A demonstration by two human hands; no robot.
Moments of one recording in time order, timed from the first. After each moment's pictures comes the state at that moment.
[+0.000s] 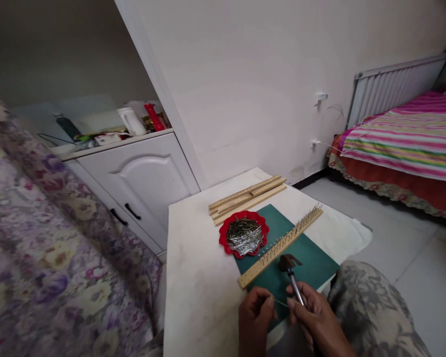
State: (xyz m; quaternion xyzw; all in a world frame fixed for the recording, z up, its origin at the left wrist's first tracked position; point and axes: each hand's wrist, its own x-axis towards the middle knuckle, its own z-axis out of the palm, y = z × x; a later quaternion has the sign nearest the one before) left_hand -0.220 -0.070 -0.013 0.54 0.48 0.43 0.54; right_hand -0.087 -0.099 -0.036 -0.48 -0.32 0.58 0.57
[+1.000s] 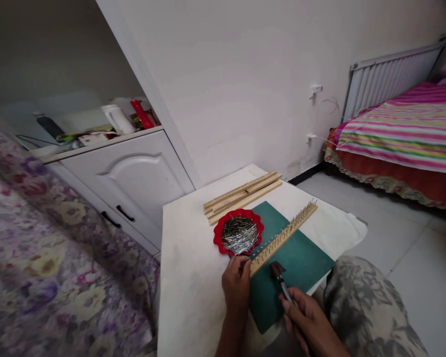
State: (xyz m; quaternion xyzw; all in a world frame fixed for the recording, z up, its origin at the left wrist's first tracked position) left_hand -0.226 0.002 -0.019 0.69 0.54 0.42 0.22; right_hand -0.085 -0.103 -0.030 -0.48 -0.36 0.61 0.51
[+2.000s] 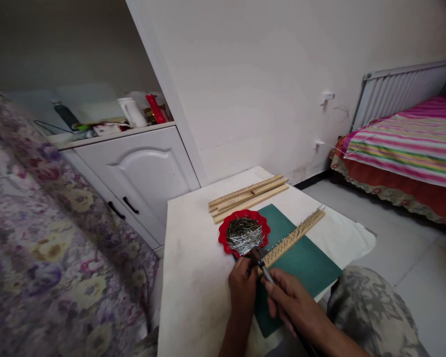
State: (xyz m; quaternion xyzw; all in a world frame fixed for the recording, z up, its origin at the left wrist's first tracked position) left_hand -0.223 0.002 -0.027 0.68 0.54 0.42 0.25; right_hand -0.098 -0.065 0.018 -0.45 -0.48 0.62 0.43
